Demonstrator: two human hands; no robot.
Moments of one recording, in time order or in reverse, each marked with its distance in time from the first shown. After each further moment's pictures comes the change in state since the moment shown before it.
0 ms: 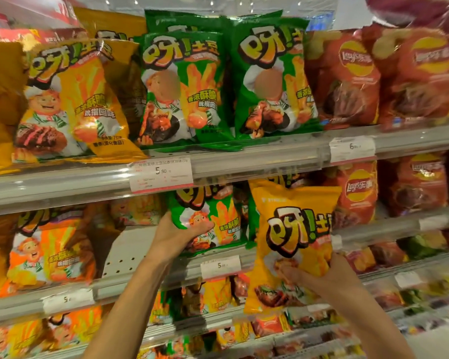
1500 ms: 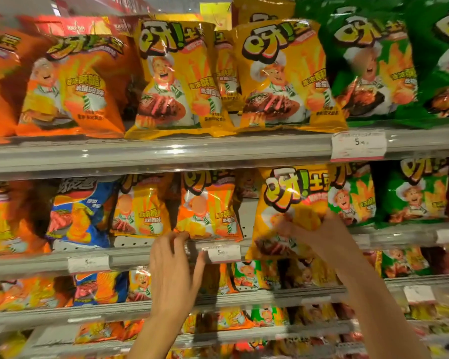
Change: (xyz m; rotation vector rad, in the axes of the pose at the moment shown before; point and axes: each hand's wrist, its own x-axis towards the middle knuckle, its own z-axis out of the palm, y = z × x) left_hand -0.138 -0.093 -0.259 1.108 0.494 0.333; right_hand -0.006 -0.097 0.269 -0.073 0.043 -0.183
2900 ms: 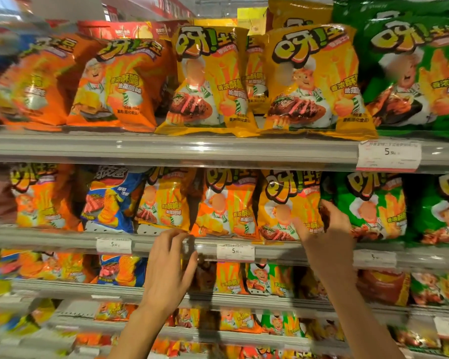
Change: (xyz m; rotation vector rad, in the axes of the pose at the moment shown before) left_hand -0.008 -0.042 -0.012 -0.077 0.001 0.071; right_hand 0.026 0.031 0.041 -0.329 0.417 -0.394
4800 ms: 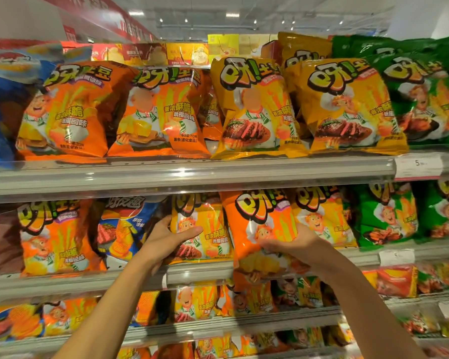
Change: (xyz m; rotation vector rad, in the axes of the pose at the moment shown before) left_hand 0.126 -0.113 -0.051 -1.033 -0.484 -0.559; right_hand -0.015 -0.122 0.042 0.520 -0.755 0.342
